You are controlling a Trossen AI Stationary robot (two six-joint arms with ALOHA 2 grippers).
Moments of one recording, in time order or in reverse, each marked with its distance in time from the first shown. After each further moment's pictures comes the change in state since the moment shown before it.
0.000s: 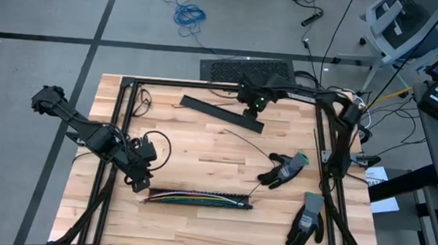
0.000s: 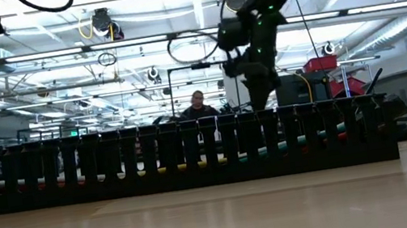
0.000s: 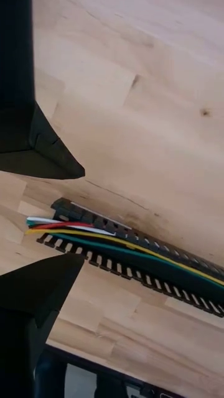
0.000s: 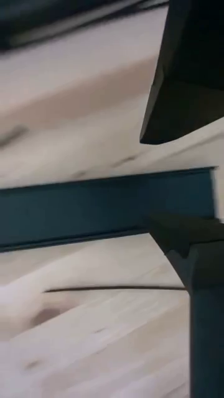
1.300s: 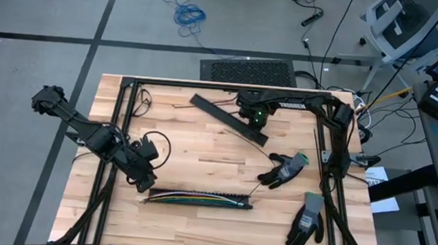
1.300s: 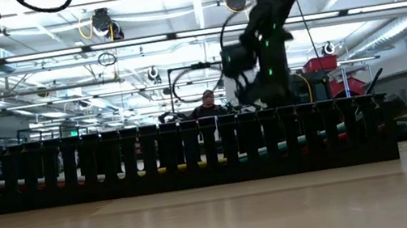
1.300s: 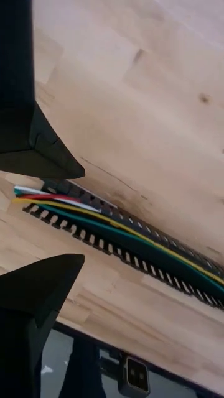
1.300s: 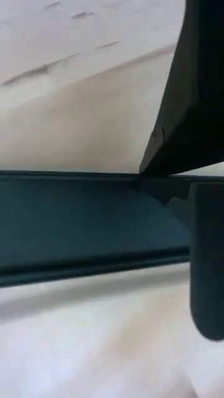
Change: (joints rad) left arm 0.001 0.000 0.000 0.073 -0.006 -0.118; right arm 0.065 0.056 -0.130 -0.020 -0.015 0.173
